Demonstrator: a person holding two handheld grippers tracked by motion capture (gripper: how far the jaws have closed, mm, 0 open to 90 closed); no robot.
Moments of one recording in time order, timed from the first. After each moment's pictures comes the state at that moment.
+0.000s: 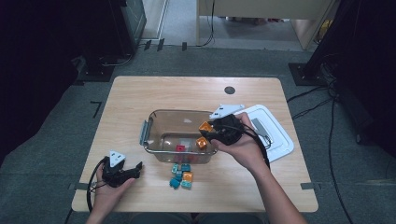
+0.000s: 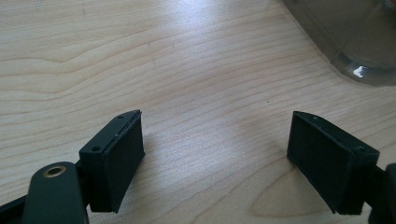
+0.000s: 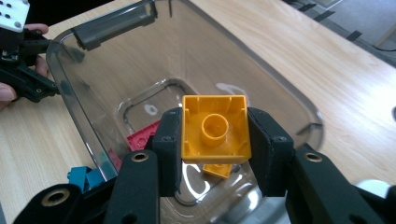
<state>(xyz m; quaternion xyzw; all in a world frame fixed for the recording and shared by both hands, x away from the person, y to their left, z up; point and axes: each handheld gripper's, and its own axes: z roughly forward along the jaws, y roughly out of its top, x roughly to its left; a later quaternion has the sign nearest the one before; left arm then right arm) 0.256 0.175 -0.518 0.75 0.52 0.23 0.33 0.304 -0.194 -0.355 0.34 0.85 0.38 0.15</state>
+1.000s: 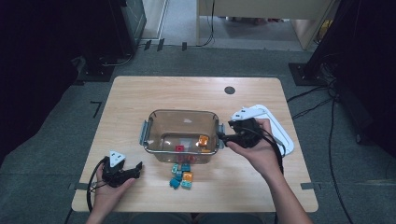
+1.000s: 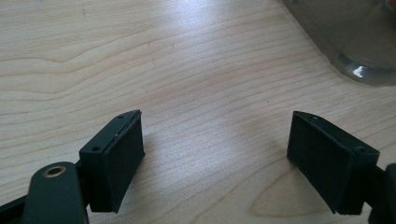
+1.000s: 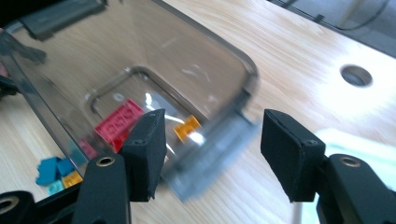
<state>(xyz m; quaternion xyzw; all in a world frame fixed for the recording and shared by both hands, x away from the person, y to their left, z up) 0.256 0.175 -0.518 0.75 0.52 0.23 0.33 0.291 -0.244 -0.363 0.40 0.81 0.38 0.17</state>
